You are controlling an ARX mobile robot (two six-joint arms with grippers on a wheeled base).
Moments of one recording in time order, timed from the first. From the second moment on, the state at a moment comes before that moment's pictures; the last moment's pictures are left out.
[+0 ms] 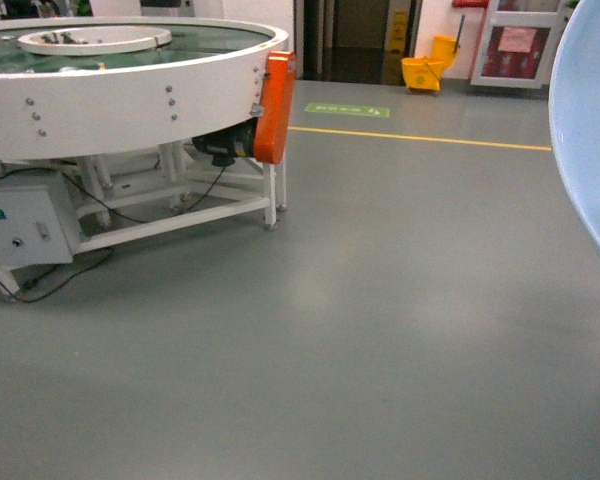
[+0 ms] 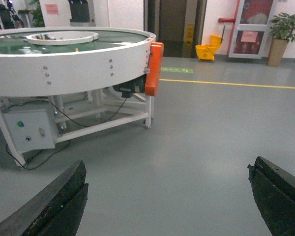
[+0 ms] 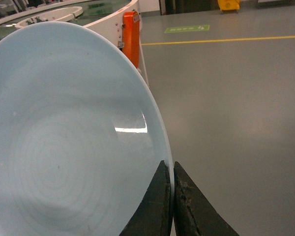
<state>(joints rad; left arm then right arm) 0.00 0.01 0.01 0.00 0.00 -0.01 -0.14 0.67 0.41 0.08 -0.30 0.12</state>
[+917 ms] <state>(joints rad) 0.00 0.01 0.01 0.00 0.00 -0.01 -0.14 0.67 0.41 0.08 -0.31 0.12</state>
